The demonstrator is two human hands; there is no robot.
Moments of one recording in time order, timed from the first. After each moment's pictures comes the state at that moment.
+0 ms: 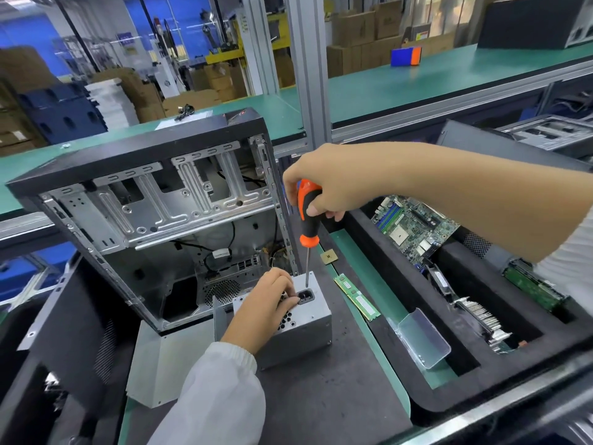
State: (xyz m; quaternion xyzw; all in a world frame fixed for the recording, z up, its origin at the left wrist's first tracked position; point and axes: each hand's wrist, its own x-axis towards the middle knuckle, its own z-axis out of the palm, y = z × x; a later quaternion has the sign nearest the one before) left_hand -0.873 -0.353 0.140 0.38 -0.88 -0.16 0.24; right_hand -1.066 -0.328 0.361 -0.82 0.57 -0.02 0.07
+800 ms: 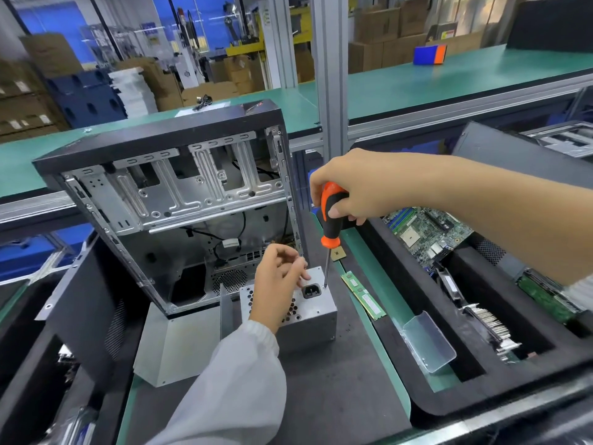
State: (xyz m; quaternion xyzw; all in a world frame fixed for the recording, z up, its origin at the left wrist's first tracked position) left_hand -0.905 -0.349 0.147 0.45 -0.60 -0.44 0.50; right_hand -1.073 -0.319 0.350 -0.82 0.56 -0.03 0.12
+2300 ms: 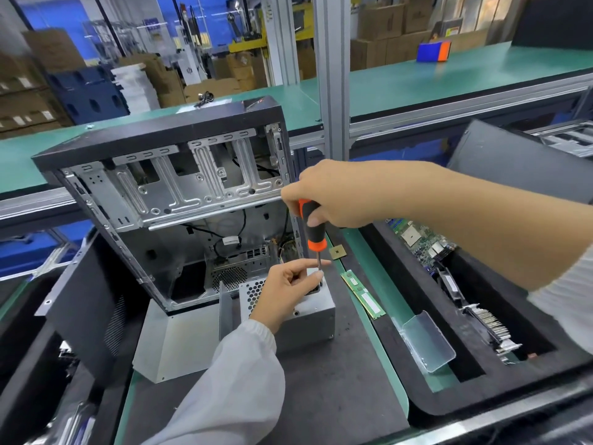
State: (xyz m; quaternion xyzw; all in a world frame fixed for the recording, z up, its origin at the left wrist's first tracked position) left_hand -0.904 -0.344 0.146 0.38 -0.68 -0.47 0.41; right_hand -1.052 -0.330 0.343 -0.89 0.46 0.05 0.01
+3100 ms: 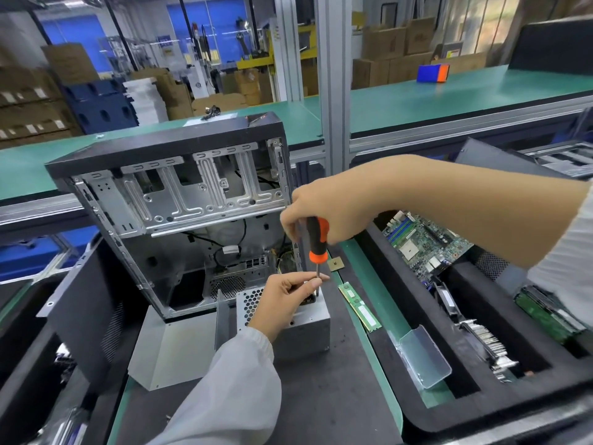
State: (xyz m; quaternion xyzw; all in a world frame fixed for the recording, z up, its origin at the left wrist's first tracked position) left_hand -0.909 -0.346 0.139 0.38 -0.68 -0.47 0.41; right_hand -1.052 -0.331 0.358 -0.89 0.43 0.15 0.05
